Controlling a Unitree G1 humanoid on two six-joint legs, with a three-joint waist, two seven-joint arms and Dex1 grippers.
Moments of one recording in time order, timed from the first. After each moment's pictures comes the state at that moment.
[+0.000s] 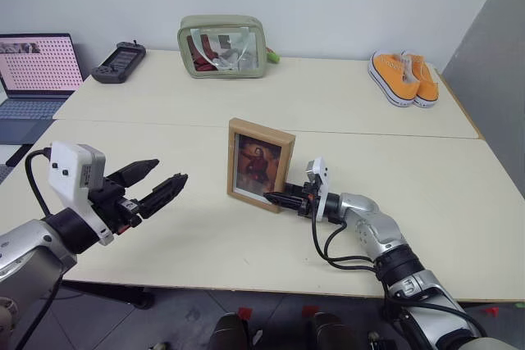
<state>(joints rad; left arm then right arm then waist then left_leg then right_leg) 0.17 0.86 0.66 -0.70 -1.14 0.81 -0.35 -0.56 -0.18 0.24 0.44 0.44 0.20 0.98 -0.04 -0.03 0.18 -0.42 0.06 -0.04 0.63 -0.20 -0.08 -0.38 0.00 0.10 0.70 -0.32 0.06</state>
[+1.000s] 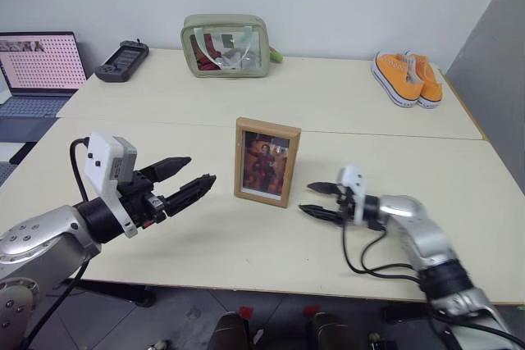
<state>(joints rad) 0.01 0.91 0.51 -0.67 -1.17 0.82 -0.42 -0.32 -0.55 0.13 0.02 0.32 0.26 1.03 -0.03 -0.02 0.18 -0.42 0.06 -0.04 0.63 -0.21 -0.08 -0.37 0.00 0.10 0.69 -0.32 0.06</state>
